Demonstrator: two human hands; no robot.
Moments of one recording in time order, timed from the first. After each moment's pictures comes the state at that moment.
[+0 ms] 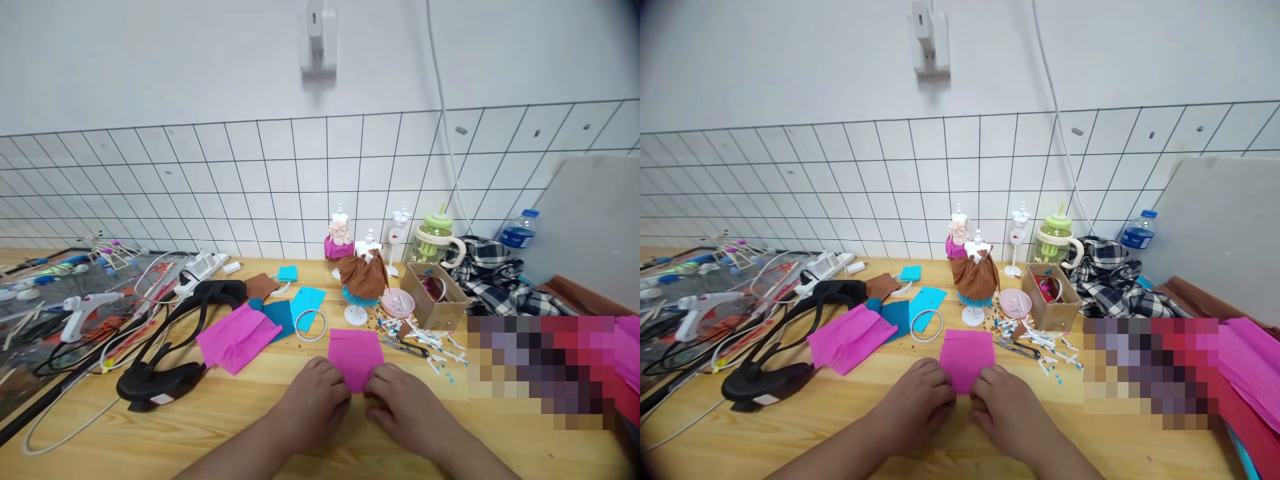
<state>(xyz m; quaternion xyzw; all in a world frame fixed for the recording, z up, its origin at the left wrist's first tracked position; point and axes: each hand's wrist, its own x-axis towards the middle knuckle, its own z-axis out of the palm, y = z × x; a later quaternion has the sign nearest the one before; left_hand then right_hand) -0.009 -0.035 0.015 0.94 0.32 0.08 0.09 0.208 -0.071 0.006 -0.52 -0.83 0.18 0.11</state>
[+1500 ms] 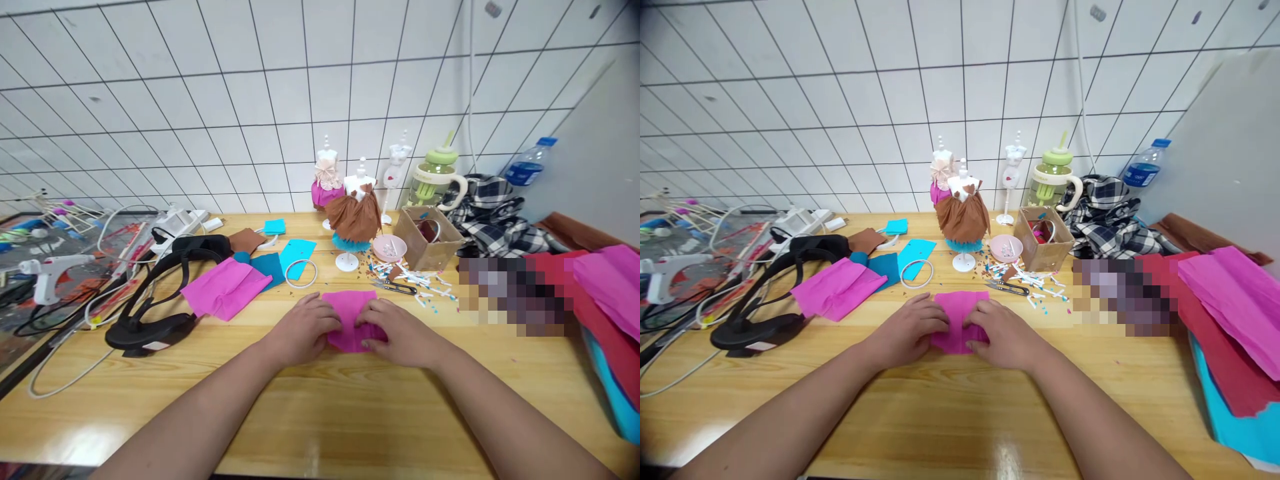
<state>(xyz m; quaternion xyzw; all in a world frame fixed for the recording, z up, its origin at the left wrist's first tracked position) -0.012 -0.017 0.018 0.94 0.27 0.10 0.17 0.227 -0.065 0.012 -0.48 -0.83 0.26 0.13</state>
